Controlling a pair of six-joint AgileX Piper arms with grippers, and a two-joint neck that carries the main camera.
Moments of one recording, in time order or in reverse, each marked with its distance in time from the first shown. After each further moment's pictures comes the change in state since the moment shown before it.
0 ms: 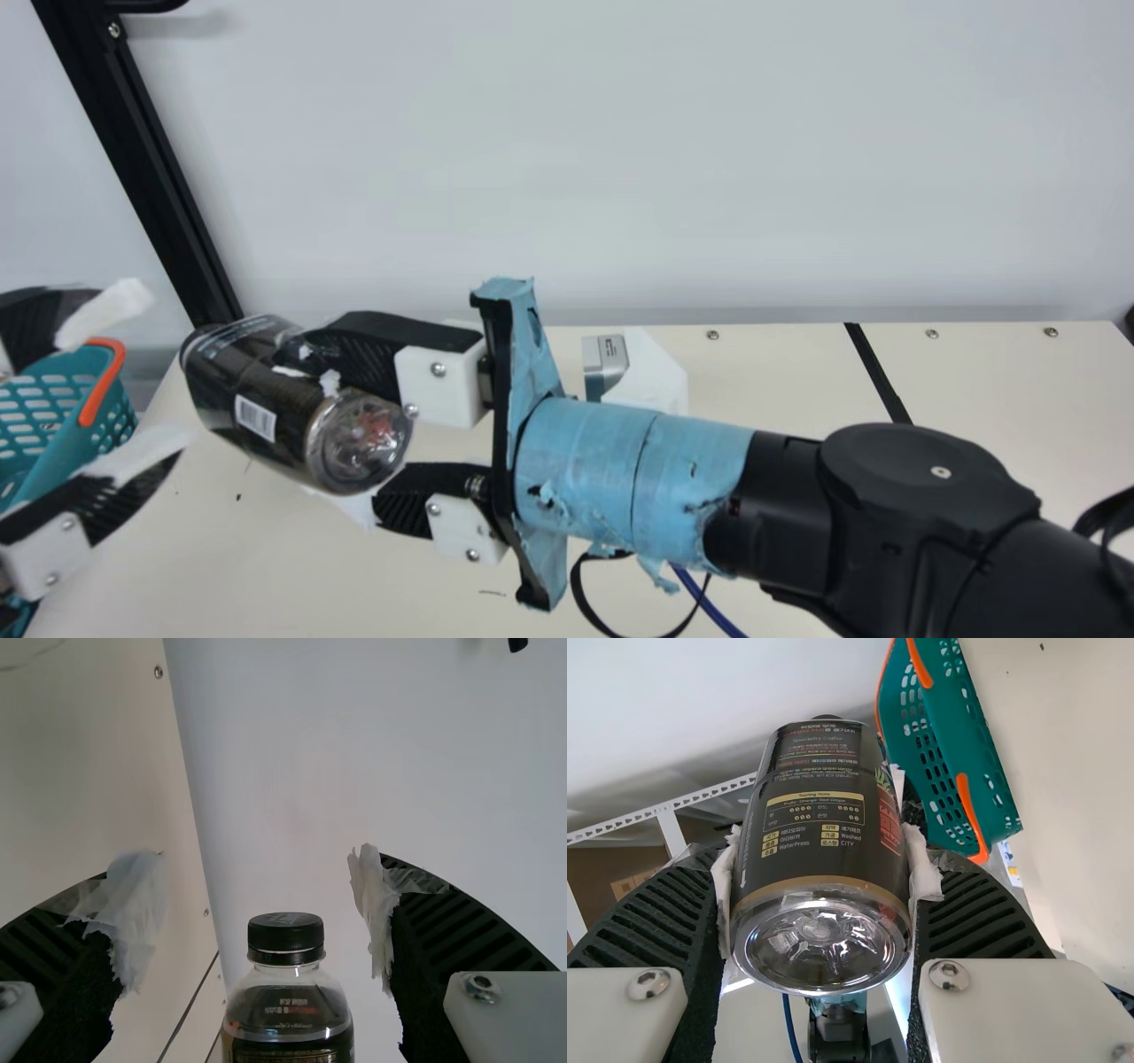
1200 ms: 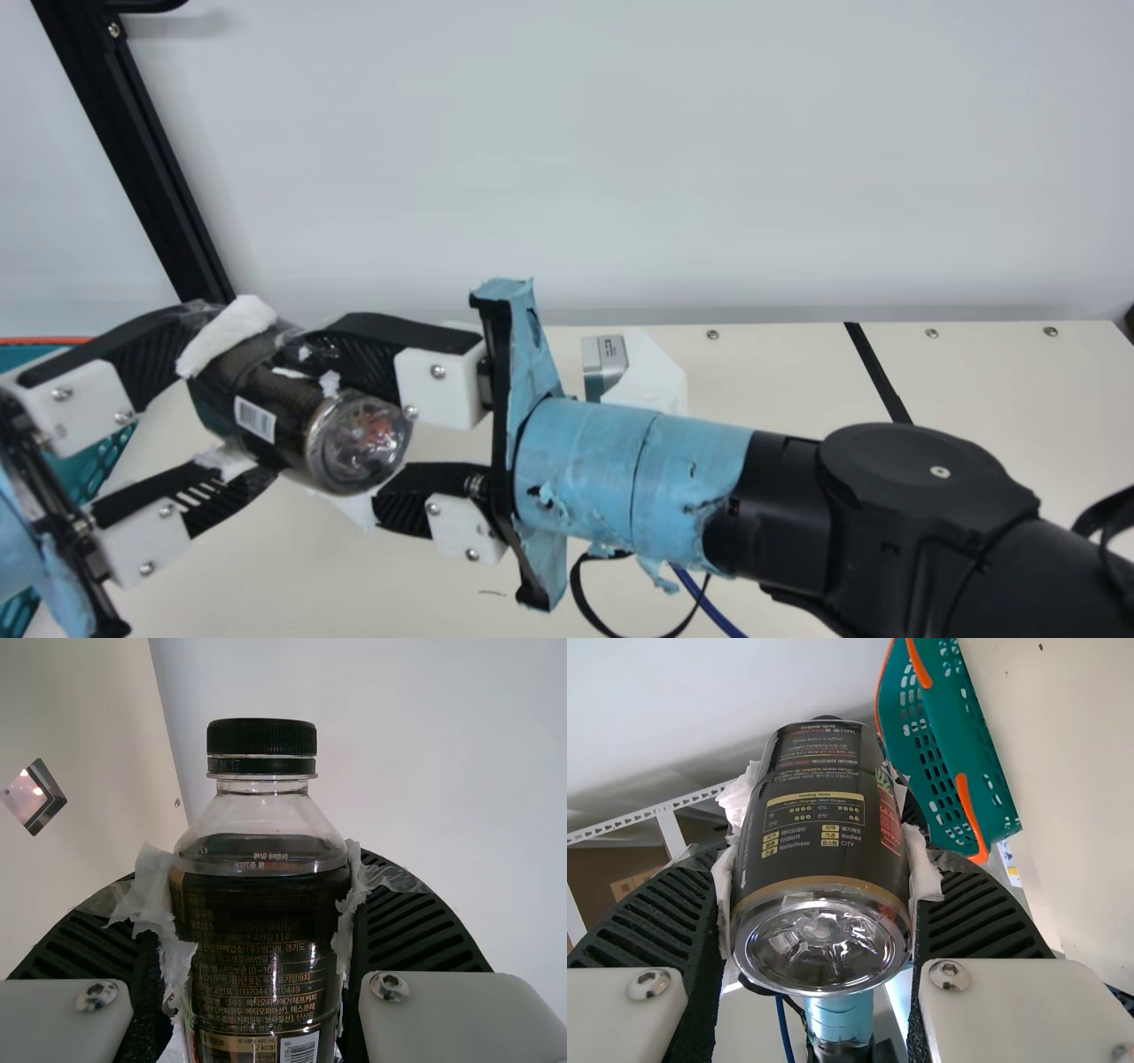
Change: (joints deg) left arm -13.5 0.0 0.8 -11.7 0.7 3.5; right arm 0.0 0.0 0.0 0.0 0.0 0.0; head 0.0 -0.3
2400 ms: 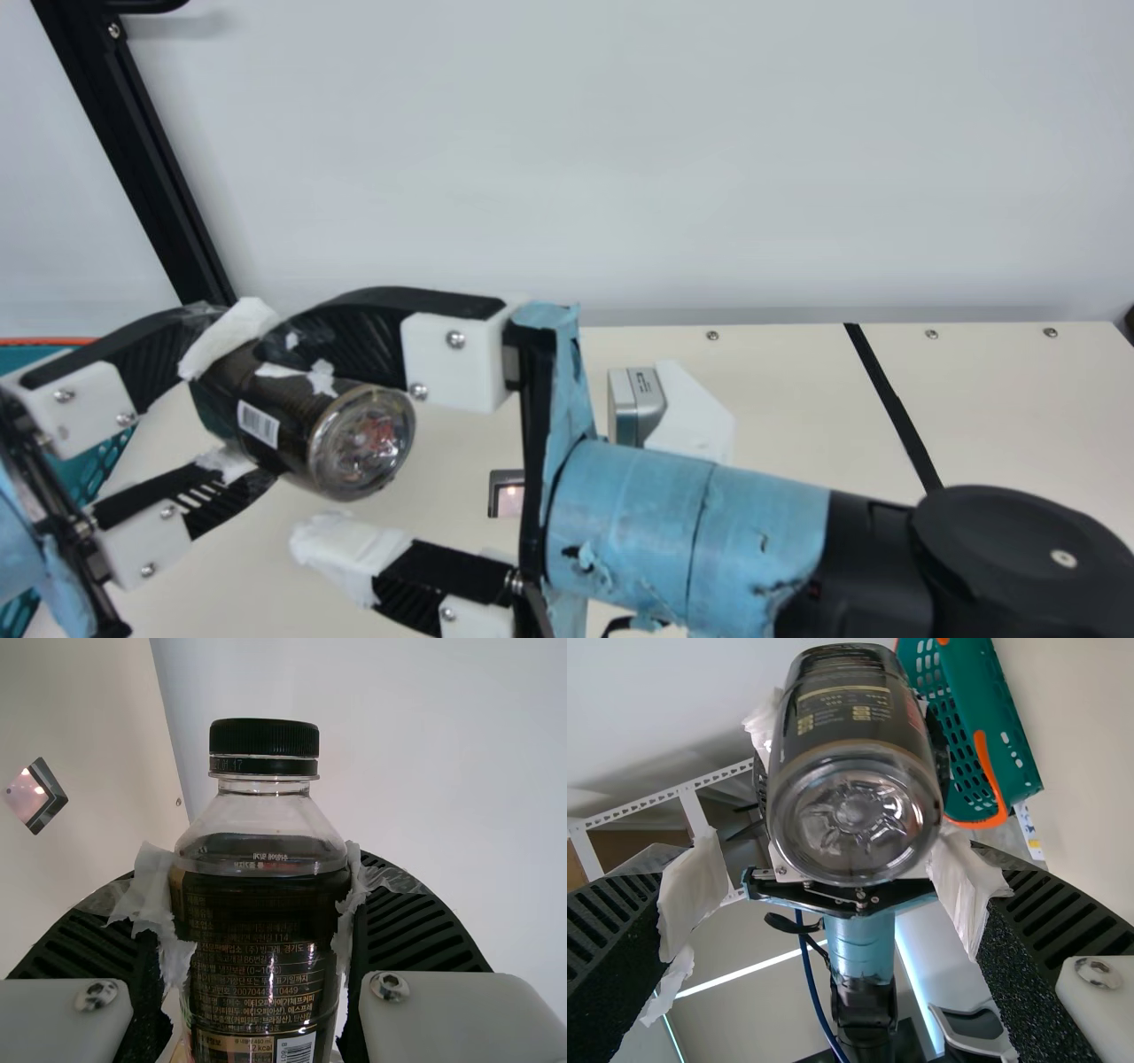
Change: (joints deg) left arm 0.0 0.0 0.0 0.0 0.0 0.0; right arm 1.3 -6.8 4.3 0.6 0.4 3.2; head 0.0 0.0
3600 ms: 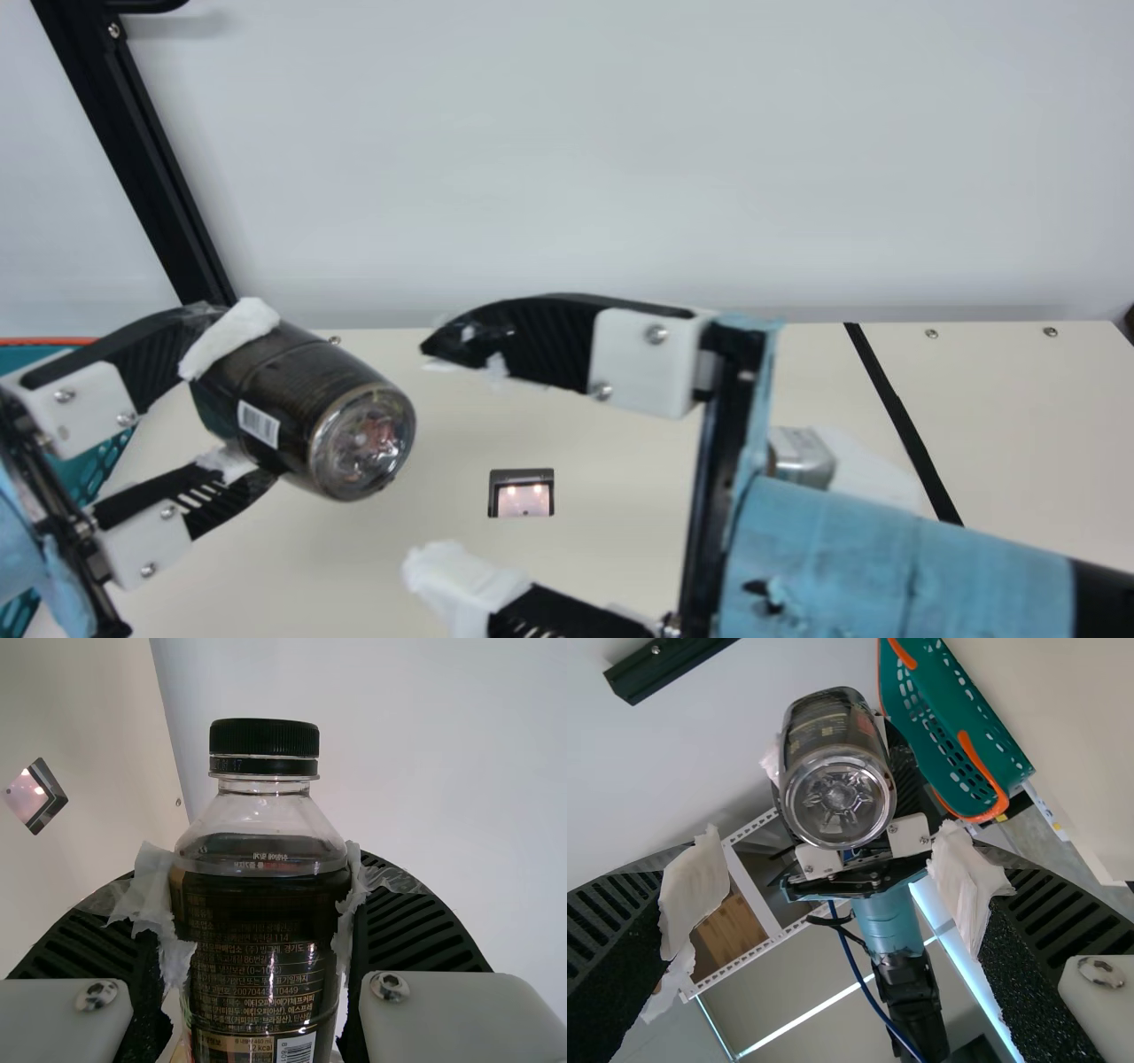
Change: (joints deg) left arm 0.0 0.0 0.0 0.0 0.0 0.0; right arm -6.3 -12.7 6.4 -13.3 -0.1 26.8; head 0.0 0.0
